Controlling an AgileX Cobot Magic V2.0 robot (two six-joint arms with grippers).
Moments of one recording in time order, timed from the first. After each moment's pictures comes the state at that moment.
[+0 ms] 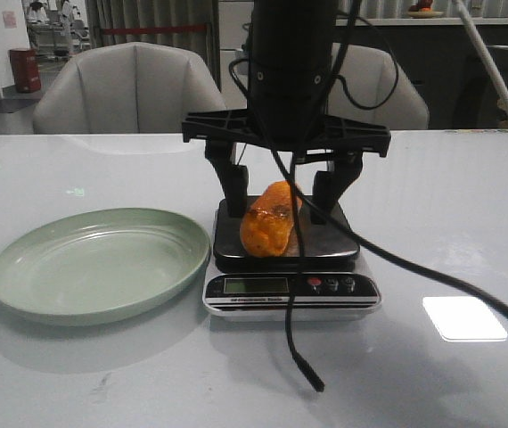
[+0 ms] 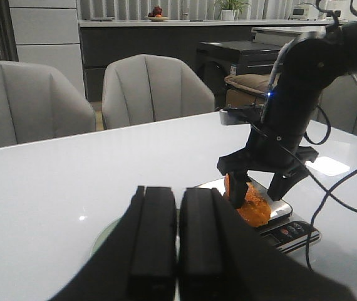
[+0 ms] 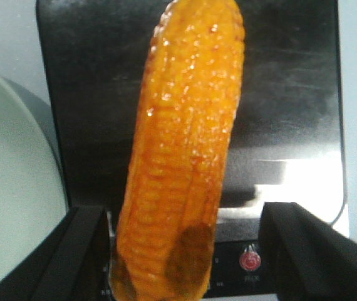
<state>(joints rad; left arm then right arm) -0.61 -0.01 -0.37 0.26 0.48 -0.28 0.64 2.04 -1.65 -0.11 0.98 0.87</state>
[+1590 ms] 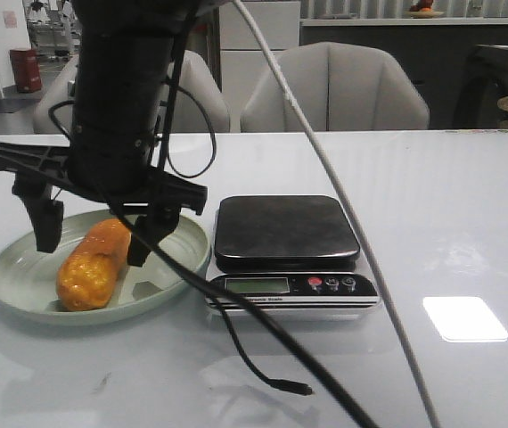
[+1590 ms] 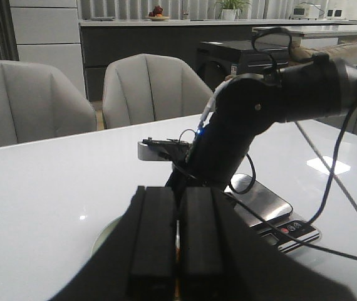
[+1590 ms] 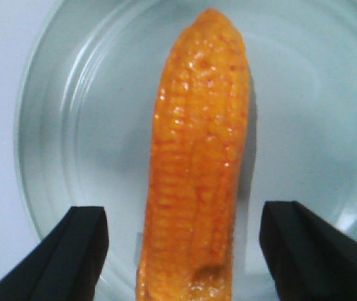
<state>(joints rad) -0.61 -0.01 -0.37 0.26 0.48 -0.28 0.82 2.31 -2.02 0.08 0.89 0.74</state>
